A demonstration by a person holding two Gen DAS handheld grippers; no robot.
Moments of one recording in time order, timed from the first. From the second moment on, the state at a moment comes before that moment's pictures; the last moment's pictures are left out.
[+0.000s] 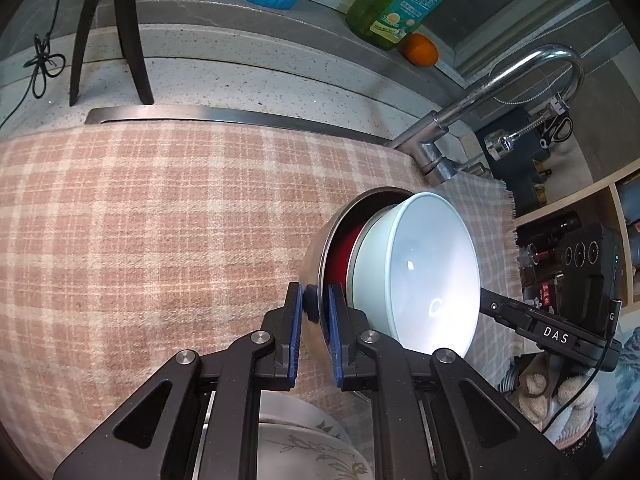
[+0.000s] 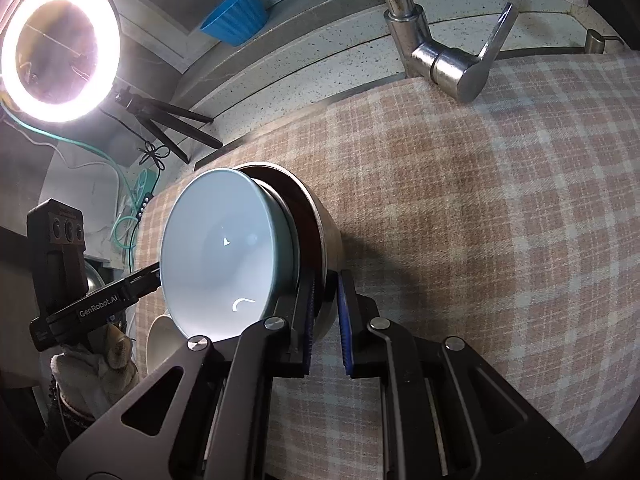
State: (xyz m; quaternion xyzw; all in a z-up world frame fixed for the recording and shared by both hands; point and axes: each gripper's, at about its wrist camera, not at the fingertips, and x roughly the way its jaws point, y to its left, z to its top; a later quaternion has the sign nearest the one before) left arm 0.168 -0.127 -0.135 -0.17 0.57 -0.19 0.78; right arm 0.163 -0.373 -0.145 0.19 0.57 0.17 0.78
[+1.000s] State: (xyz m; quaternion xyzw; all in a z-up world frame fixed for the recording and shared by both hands) left arm 0.097 -0.062 -0.084 -0.20 0.53 -0.17 0.81; right arm 0.103 -0.317 -0.089 0.17 0.55 0.23 0.79
